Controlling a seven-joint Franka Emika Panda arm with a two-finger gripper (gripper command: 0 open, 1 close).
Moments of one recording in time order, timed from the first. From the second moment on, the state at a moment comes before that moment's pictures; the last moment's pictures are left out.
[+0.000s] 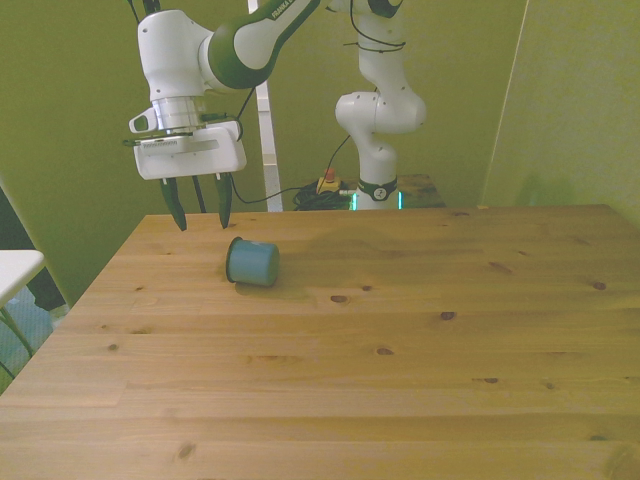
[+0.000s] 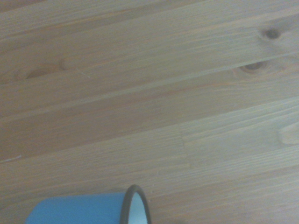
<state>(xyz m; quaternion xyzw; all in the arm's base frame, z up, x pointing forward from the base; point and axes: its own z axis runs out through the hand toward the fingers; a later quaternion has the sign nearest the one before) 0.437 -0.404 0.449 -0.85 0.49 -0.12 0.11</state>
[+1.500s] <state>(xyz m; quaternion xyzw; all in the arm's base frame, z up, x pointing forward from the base) 0.466 -0.382 0.374 -0.83 0.42 0.03 0.36</state>
